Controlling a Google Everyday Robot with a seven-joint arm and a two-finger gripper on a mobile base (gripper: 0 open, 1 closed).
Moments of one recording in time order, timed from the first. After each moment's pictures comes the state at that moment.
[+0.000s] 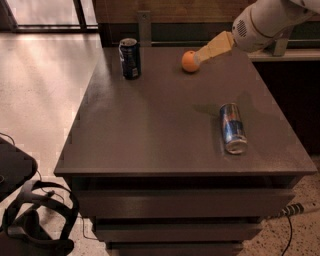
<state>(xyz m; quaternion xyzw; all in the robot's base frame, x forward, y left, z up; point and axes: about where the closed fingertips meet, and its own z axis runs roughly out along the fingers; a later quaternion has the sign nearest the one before) 0.669 -0.187 0.942 -0.17 0.93 0.08 0.31</state>
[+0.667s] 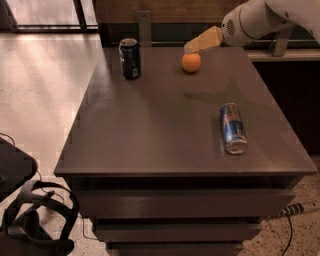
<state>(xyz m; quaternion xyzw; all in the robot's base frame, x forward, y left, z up) 0.734 -0.171 0.945 -0.20 0.89 0.11 0.40</state>
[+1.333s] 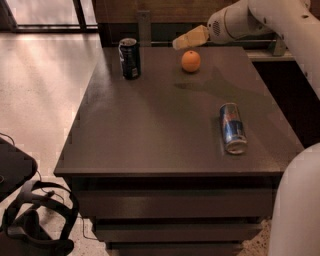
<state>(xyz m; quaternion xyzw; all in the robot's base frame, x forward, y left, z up) 0.799 -0.133 0.935 -0.26 0.84 0.16 0.45</state>
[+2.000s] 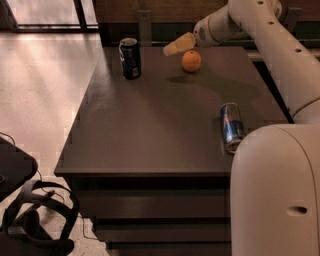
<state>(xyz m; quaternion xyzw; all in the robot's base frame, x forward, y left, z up) 0.839 -0.107 0.898 -0.28 0.85 0.17 0.42</state>
